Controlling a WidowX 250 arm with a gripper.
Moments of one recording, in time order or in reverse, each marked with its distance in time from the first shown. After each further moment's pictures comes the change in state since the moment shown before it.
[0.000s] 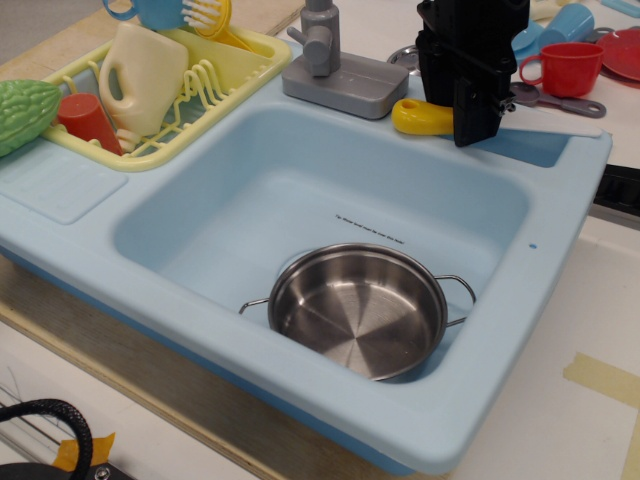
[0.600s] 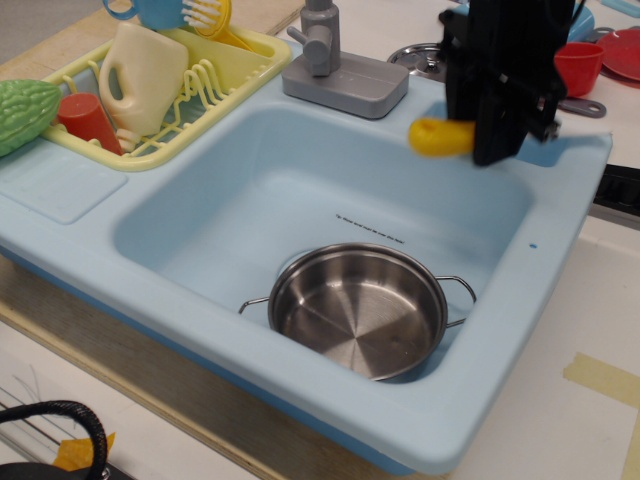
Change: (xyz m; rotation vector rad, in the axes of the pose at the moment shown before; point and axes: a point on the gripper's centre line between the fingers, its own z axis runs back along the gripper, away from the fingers) arm -0.016 -0.044 0.013 0.082 0.047 0.125
